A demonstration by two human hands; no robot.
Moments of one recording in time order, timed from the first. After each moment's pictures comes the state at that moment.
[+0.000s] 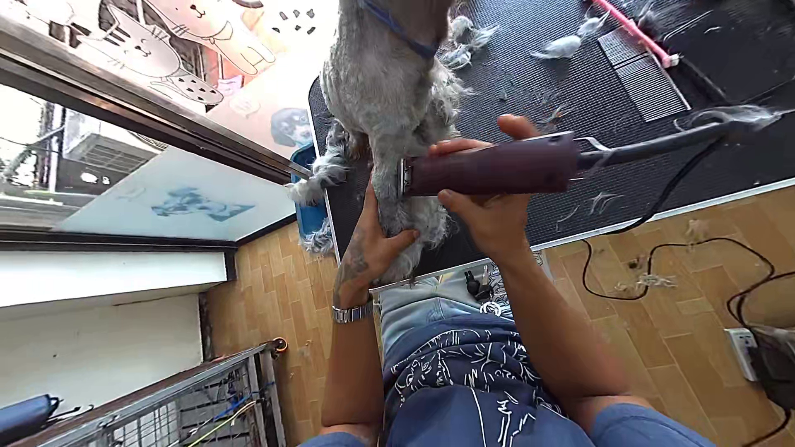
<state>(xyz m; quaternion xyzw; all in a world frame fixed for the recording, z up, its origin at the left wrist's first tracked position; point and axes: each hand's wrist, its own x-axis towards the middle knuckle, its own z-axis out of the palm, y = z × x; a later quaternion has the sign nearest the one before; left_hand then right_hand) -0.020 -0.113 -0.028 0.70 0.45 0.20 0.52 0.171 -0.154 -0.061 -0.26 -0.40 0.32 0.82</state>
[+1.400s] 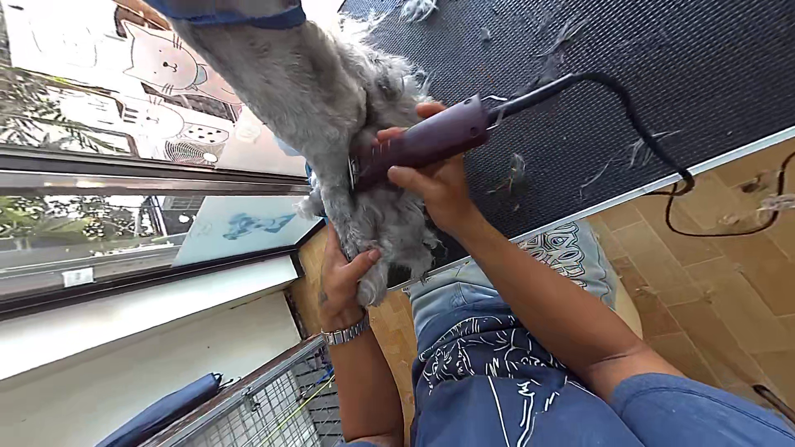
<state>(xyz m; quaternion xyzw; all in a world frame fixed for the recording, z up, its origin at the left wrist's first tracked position) -0.028 -0.113 -0.020 0.59 0.47 0.27 0.60 0.155 -0.106 -0.098 -0.20 -0.20 0.41 0.87</state>
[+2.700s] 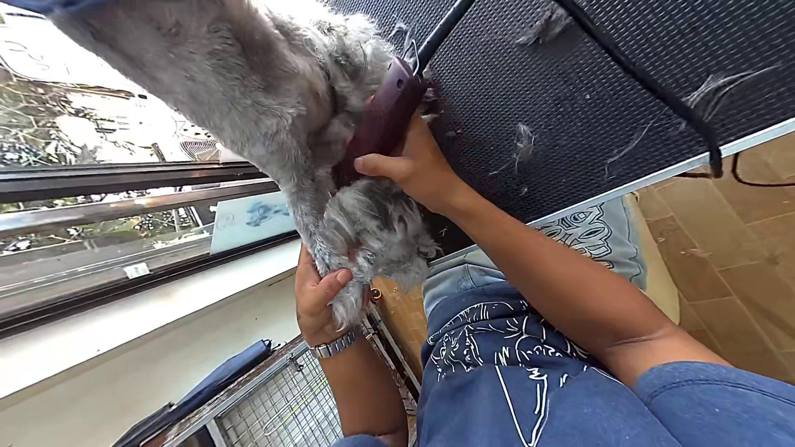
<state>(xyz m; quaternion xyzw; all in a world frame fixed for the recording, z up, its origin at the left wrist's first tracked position) -0.030 -0.119 0.002 0.58 0.46 0.28 0.60 0.160 -0.087 -0.117 -0.28 -0.17 0.53 0.78</state>
